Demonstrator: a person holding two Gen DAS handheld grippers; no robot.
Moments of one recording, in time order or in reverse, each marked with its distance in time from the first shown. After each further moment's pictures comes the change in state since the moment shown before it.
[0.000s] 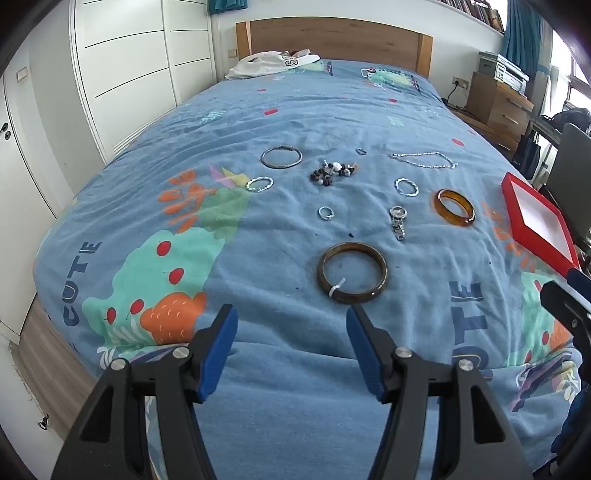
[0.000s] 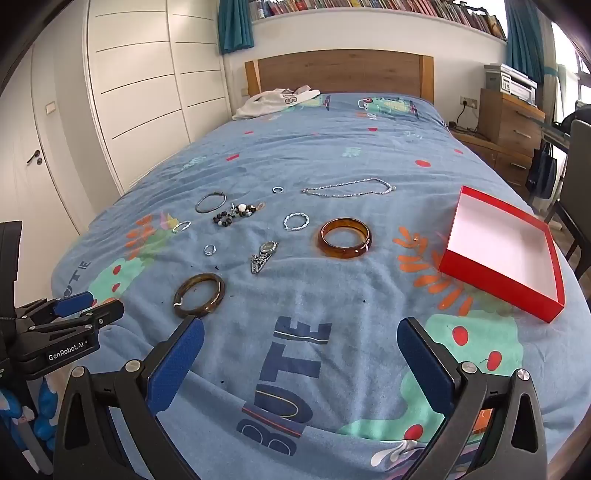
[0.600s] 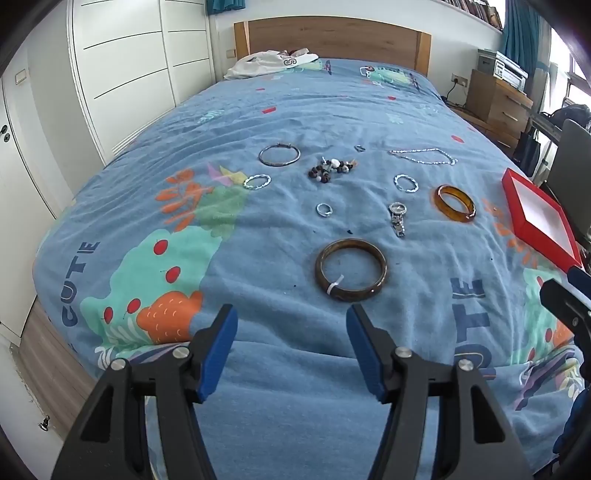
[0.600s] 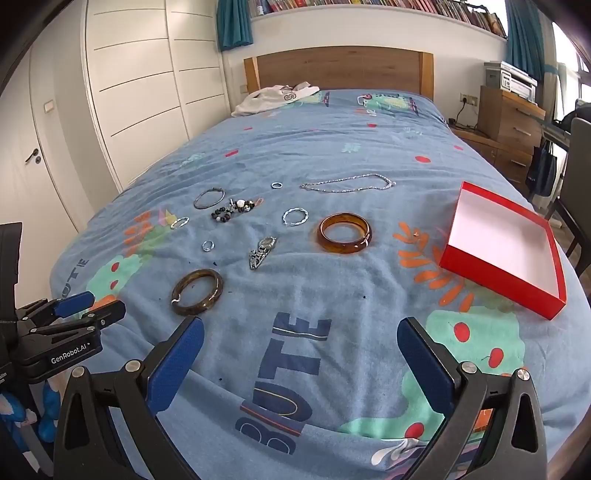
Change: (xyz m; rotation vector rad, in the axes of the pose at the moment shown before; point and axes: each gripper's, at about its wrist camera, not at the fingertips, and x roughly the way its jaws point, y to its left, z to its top) left arm 0.005 -0.006 -0.003 0.013 -0.001 0.002; right arm 0.003 0.001 -0.003 0.003 0.008 -0.001
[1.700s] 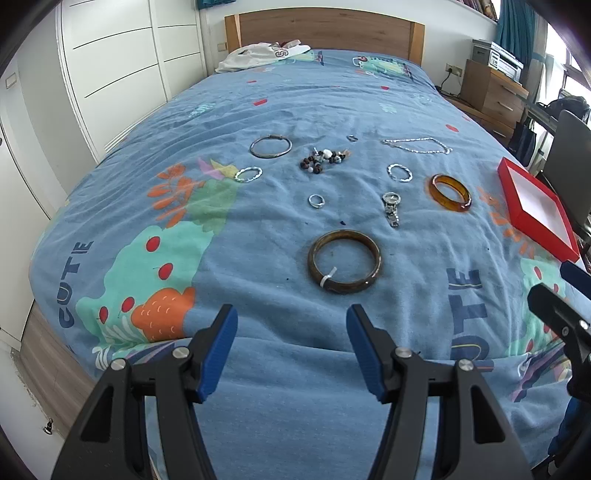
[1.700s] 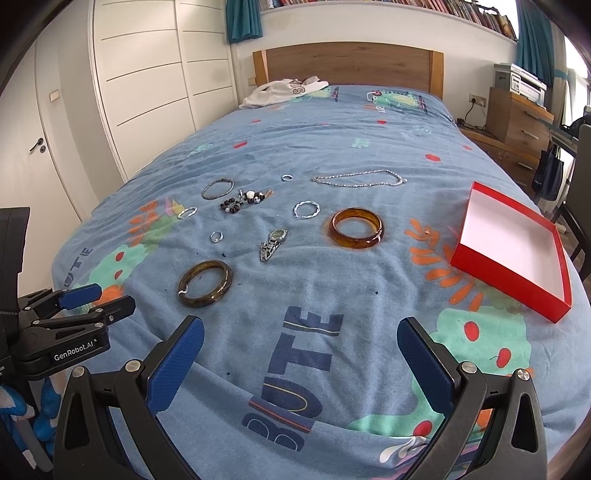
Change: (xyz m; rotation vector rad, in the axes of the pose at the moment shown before) left arm 0.004 -0.004 0.001 0.027 0.034 -0.019; right arm 0.004 0.011 -0.002 -0.032 0.028 0.011
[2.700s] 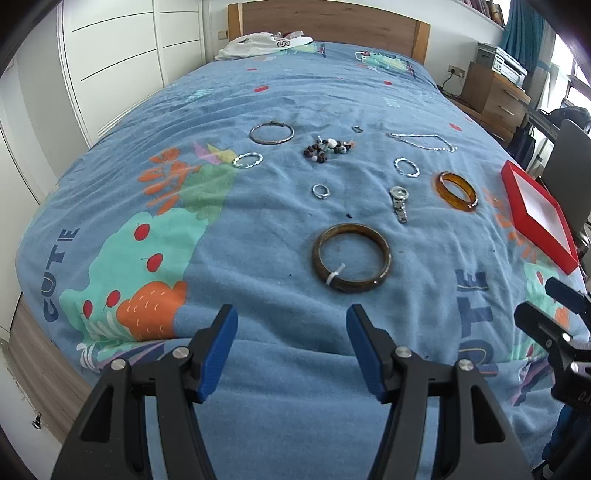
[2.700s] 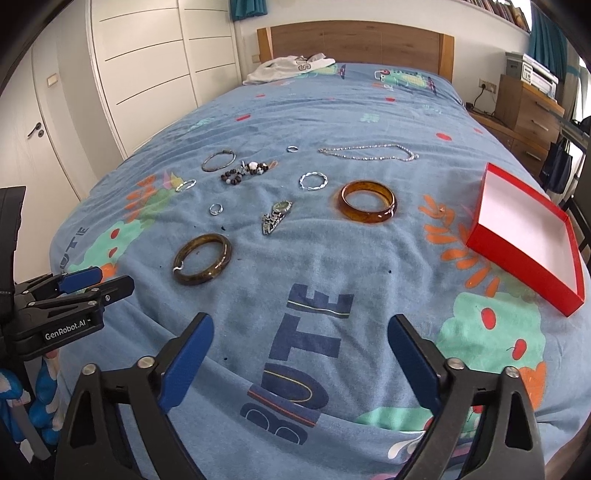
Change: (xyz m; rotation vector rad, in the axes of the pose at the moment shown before) left arm 0.023 0.013 0.002 -0.044 0.040 -0.040; right arm 0.023 0.002 -0.005 -0.003 0.090 -0.001
